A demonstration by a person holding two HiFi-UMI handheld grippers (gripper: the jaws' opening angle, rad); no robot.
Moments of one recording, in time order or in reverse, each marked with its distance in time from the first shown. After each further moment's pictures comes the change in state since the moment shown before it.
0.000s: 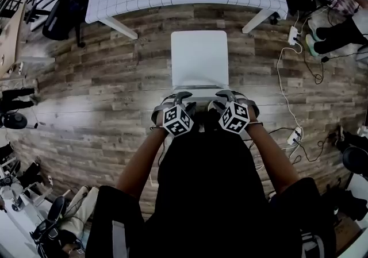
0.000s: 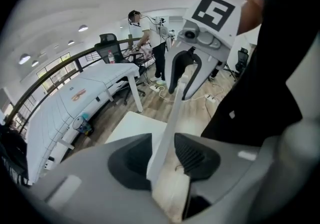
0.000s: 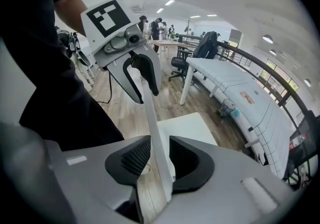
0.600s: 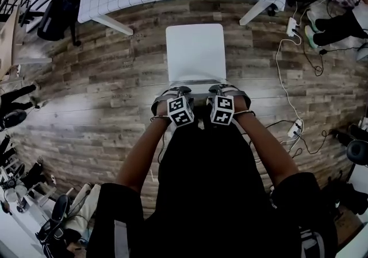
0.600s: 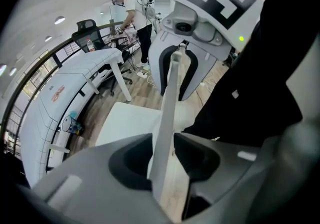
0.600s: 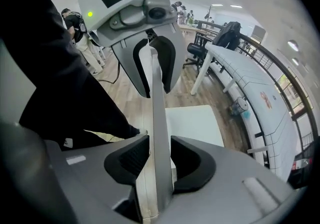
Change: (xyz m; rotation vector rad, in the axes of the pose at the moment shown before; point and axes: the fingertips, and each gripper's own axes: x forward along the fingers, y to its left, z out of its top) left arm 0.045 -0.012 -0.013 0.123 0.176 -0.124; right arm 0.045 0.011 -0.022 -0.163 0.150 0.094
